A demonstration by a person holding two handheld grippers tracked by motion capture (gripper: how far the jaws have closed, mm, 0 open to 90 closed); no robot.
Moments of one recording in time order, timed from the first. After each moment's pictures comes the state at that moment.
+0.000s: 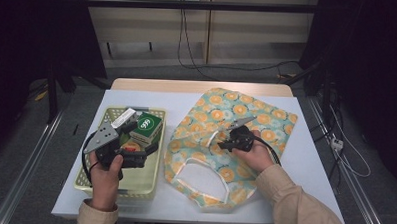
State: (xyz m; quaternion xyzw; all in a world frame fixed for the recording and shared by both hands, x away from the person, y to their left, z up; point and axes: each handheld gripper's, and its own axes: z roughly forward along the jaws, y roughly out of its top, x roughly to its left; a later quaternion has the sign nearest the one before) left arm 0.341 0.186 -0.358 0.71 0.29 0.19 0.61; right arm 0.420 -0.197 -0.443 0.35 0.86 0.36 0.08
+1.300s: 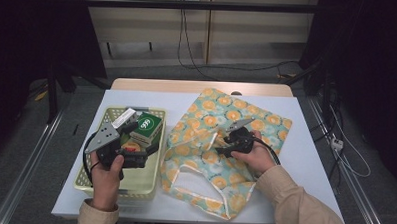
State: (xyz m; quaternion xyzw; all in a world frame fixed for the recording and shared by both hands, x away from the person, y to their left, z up) left arm 0.341 0.183 -0.359 0.71 0.29 0.19 0.61; right arm 0.421 -0.196 -0.454 0.33 0.88 0.34 0.11
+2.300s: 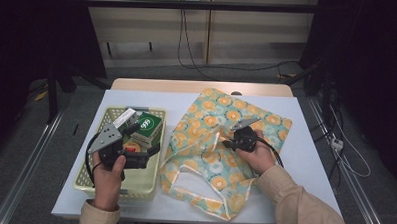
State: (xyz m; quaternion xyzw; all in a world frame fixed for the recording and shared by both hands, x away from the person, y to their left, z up) left arm 0.343 0.181 -0.364 0.72 0.30 0.19 0.60; right arm 0.425 -0.209 -0.456 0.36 0.86 0.35 0.12
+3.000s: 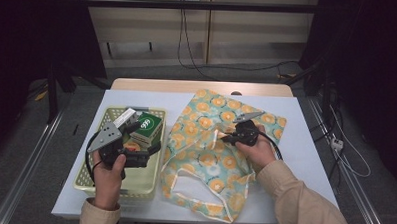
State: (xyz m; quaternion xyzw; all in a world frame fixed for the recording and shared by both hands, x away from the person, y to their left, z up) left arm 0.345 0.180 -0.361 0.71 0.29 0.19 0.61; right arm 0.437 -0.211 -0.447 0.38 0.84 0.38 0.11
